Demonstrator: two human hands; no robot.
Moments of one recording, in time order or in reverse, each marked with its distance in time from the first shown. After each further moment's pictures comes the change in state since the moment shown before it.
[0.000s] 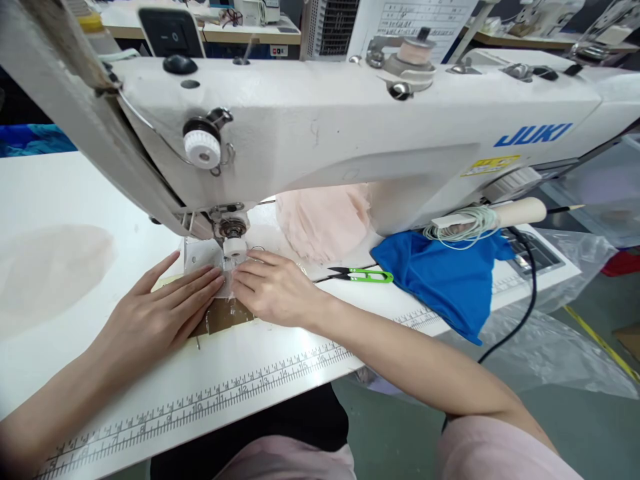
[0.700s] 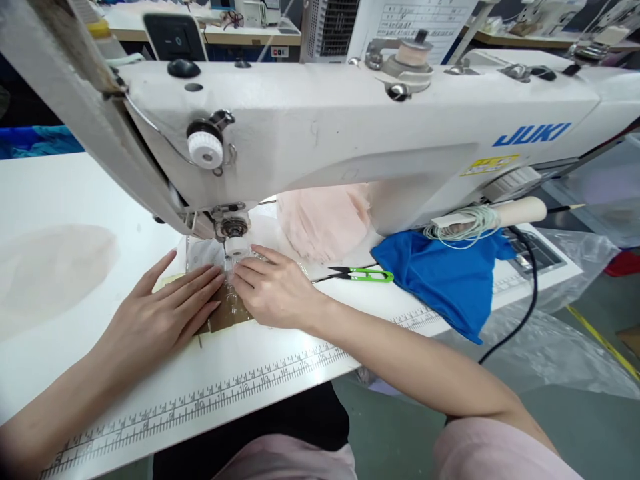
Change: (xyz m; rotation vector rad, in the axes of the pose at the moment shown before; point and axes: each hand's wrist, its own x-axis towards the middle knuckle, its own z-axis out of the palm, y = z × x) left_hand 0.003 0.005 0.000 0.053 0.026 -0.029; right_hand -0.003 -0.006 0.002 0.004 -0.074 0.094
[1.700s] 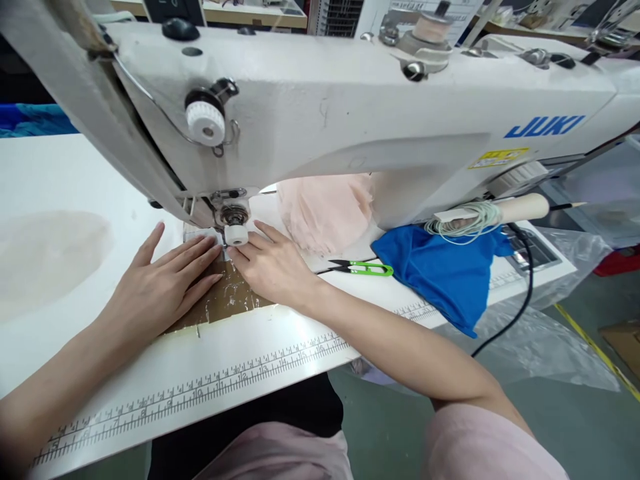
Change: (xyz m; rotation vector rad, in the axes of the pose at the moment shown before) left_hand 0.006 -0.013 0.014 -0.054 -0.099 -0.155; right_hand 0.010 0.008 0.004 -0.080 -0.254 0.119
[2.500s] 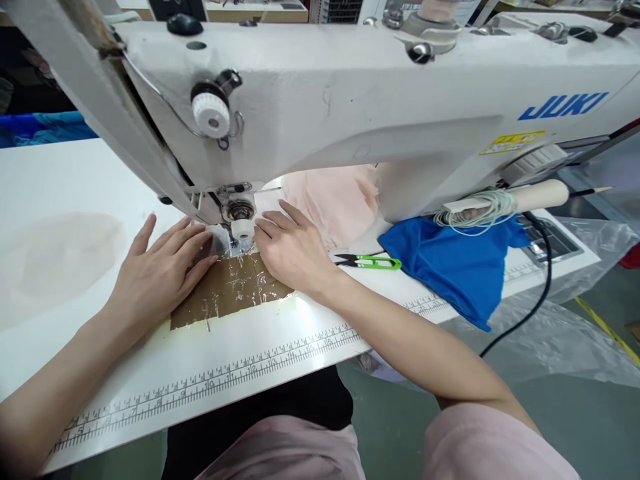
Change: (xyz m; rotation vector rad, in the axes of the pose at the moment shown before) left_hand 0.003 -0.015 -0.003 0.101 -0.035 -0.131; right_hand -0.002 0.013 -0.012 -0.057 0.070 0.124
